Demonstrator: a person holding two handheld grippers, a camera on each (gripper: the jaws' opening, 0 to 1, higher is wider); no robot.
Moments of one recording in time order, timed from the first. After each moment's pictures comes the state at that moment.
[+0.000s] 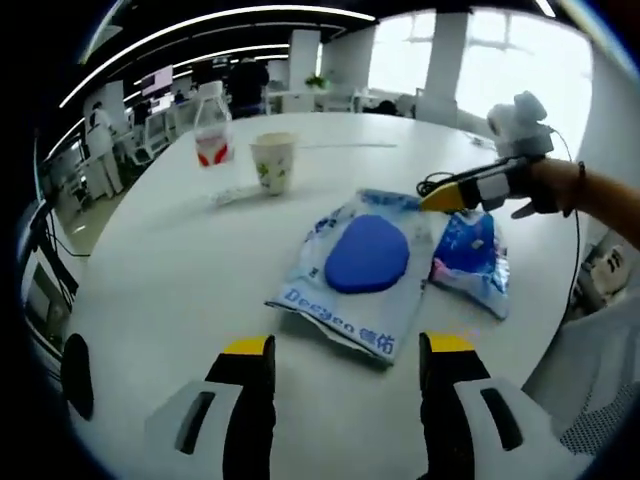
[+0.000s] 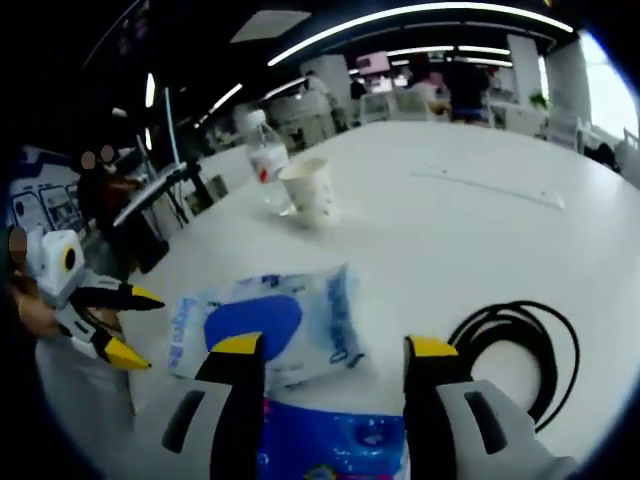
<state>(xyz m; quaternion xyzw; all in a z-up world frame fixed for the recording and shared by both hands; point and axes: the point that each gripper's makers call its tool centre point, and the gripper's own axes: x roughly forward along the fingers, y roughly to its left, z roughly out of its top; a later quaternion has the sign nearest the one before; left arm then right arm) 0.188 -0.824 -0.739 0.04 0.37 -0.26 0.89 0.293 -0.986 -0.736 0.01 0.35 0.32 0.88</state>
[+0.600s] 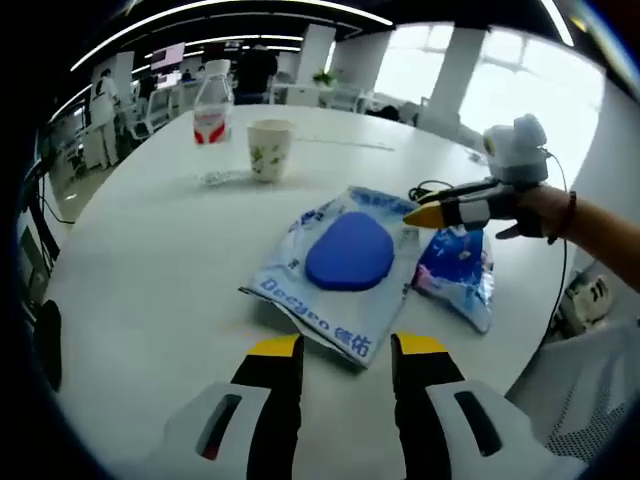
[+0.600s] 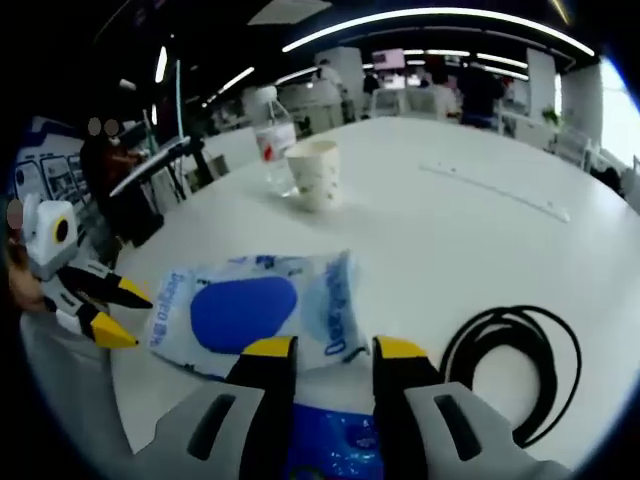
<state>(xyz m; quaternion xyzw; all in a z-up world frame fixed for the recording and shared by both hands) 0.181 -0.837 -0.743 -0.03 0.39 -0.27 0.88 0.291 -0.985 -0.748 -0.04 0.35 0.32 0.88</state>
